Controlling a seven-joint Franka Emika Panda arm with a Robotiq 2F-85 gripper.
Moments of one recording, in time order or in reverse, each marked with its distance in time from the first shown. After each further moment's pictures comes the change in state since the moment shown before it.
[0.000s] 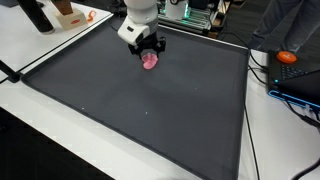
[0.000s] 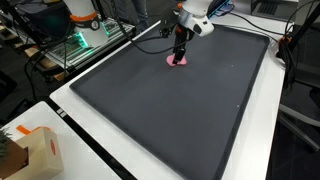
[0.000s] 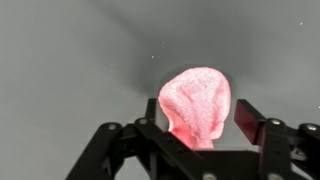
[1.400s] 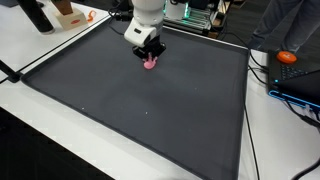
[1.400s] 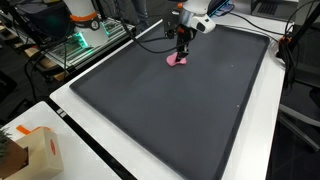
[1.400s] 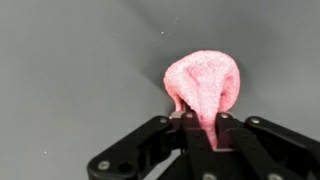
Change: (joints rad) arm 0.027 0.005 -0.001 -0.031 -0.078 0.113 -0.037
